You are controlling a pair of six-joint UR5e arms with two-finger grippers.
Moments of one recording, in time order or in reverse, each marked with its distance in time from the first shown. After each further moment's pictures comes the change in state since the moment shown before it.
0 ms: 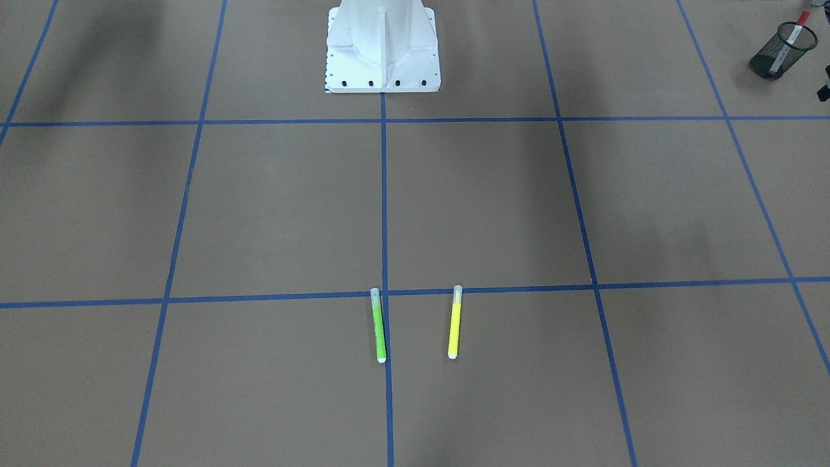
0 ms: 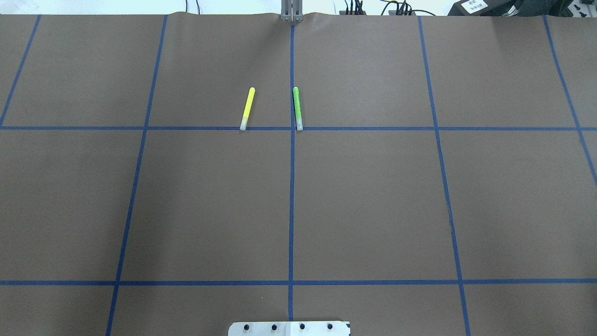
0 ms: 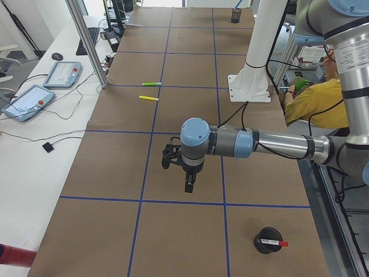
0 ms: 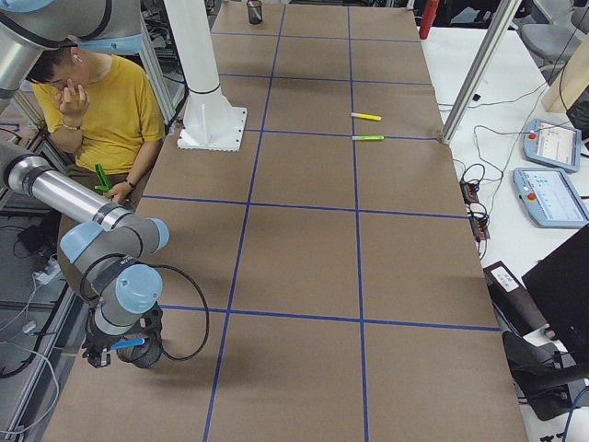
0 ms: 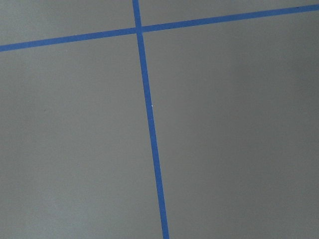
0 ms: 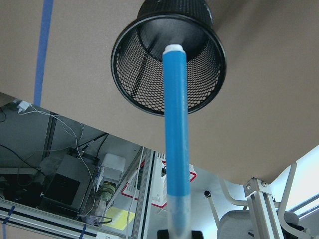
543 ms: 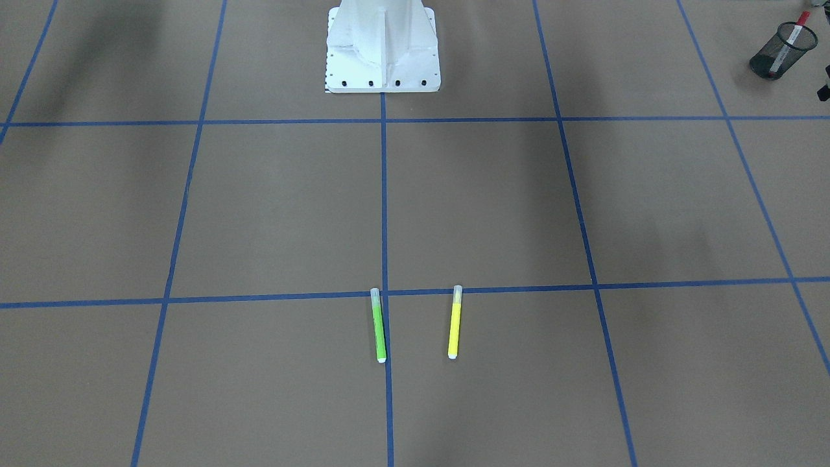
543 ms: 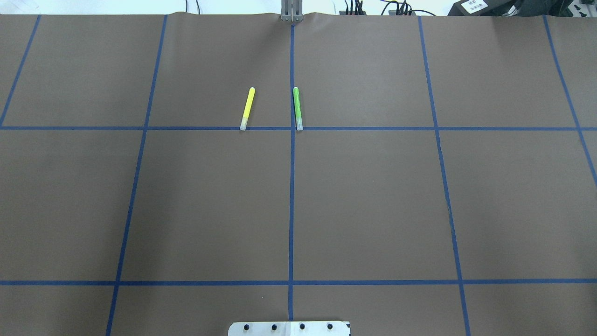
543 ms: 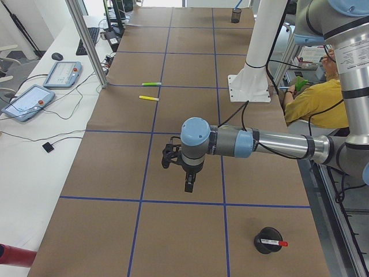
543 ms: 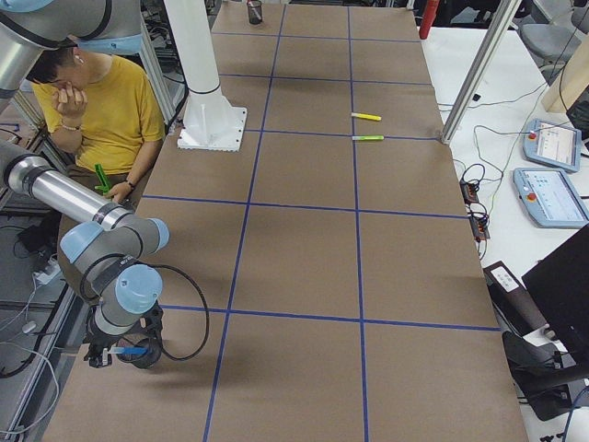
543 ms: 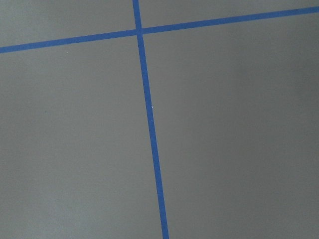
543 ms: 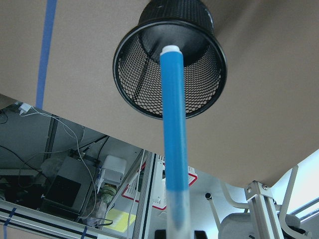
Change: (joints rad) left arm -0.001 0.000 -0.001 0.000 0.000 0.000; right arm 0.000 0.000 0.000 -0.001 0.008 0.000
